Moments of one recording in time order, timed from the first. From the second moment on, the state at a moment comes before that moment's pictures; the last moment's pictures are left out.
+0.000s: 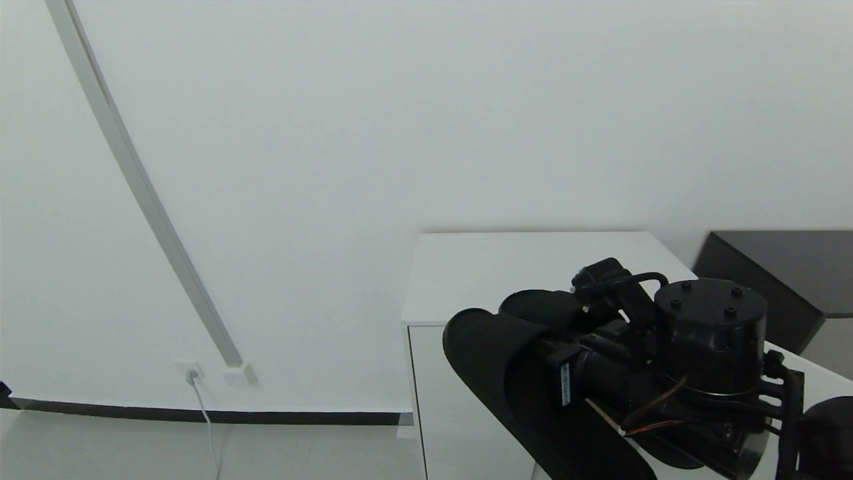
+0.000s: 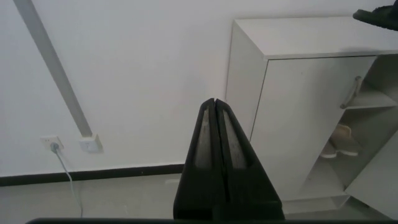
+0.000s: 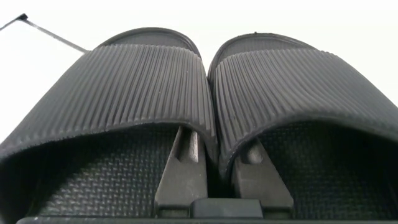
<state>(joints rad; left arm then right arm) 0.00 0.00 0.00 0.00 -0.05 0.00 0.83 1.68 -0.62 -0.80 -0.25 0.12</state>
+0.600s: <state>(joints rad) 0.00 0.00 0.00 0.00 -0.05 0.00 0.84 1.69 -0.62 -0.80 -0.25 0.12</state>
